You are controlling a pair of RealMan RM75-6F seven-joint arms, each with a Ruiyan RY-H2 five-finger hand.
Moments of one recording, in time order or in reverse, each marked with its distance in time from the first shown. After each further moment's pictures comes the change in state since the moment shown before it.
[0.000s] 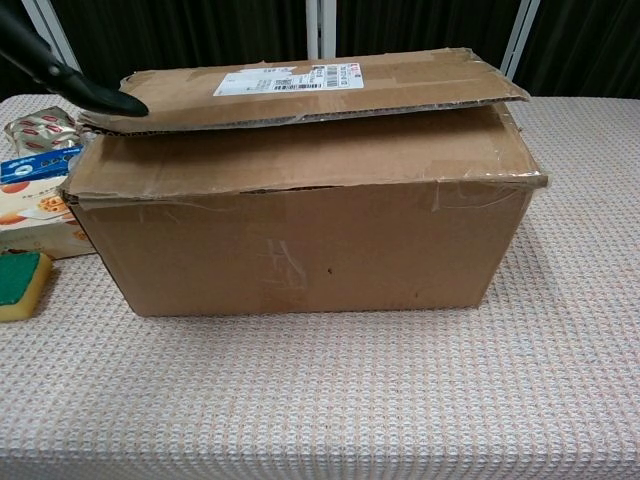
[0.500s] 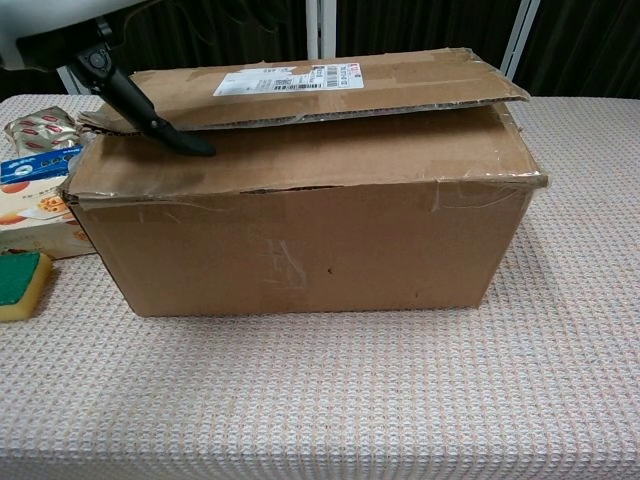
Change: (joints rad) left arm -0.084 -0.155 -0.013 0.115 -0.098 -0.050 0.130; right arm -0.009 0.003 0.000 0.015 0.003 0.005 0.028
